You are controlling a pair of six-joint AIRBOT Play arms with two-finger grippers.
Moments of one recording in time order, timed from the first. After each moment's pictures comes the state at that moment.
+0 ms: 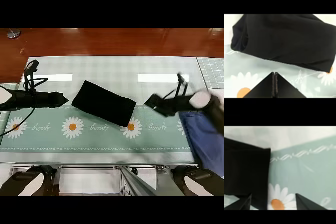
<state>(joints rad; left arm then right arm) -0.02 -0.94 0.81 0.97 -1.02 -1.33 0.17 -1.05 0.69 -0.98 0.81 1.84</state>
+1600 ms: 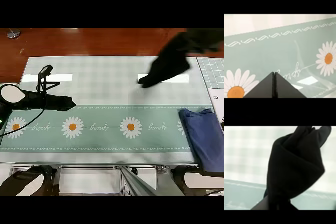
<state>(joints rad) -0.11 -1.01 0.80 0.97 -1.02 -1.33 -0.10 -1.49 2.02 -1.20 1.68 1.68</state>
